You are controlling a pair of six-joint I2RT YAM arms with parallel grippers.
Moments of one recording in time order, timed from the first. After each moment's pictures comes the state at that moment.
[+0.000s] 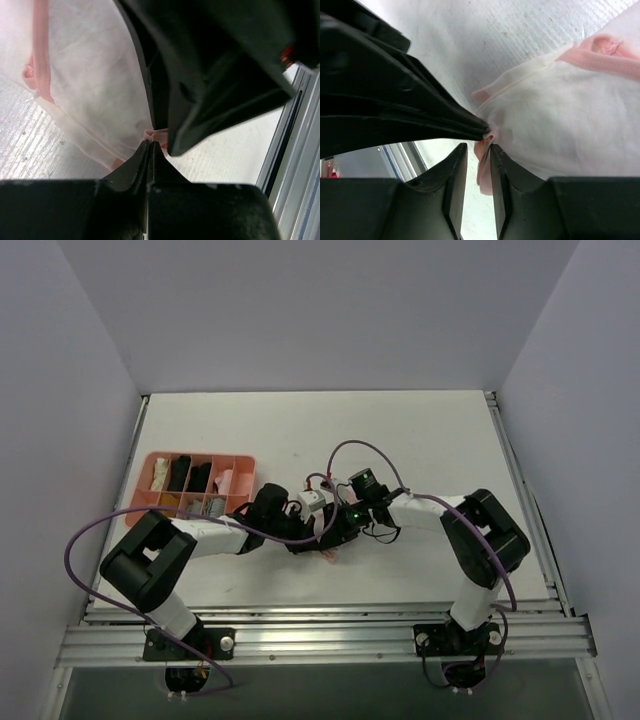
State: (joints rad) left arm -0.67 1.62 0.68 0.22 0.56 -0.05; right arm 0.61 1.75 0.85 -0.06 -0.73 0.24
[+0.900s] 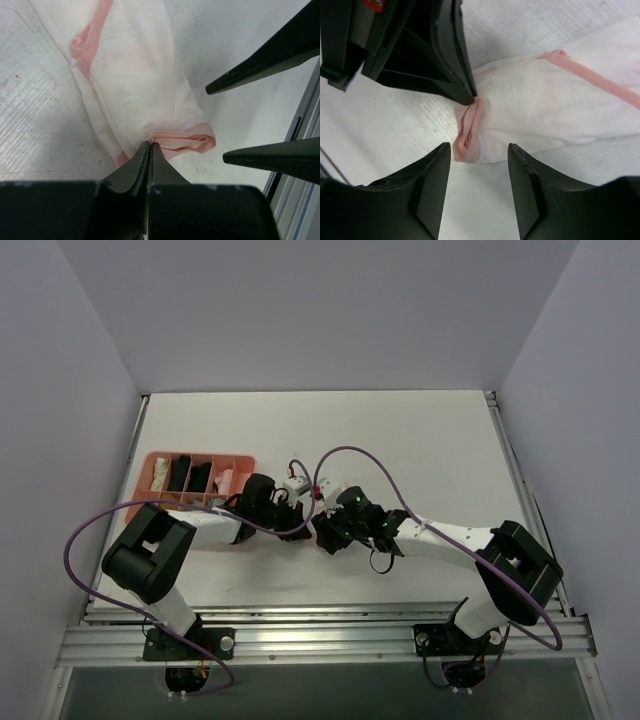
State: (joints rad) left arm -0.55 1.66 0.70 0.23 0.60 -0.13; right arm 0.84 1.49 0.74 0.01 -0.14 0.10
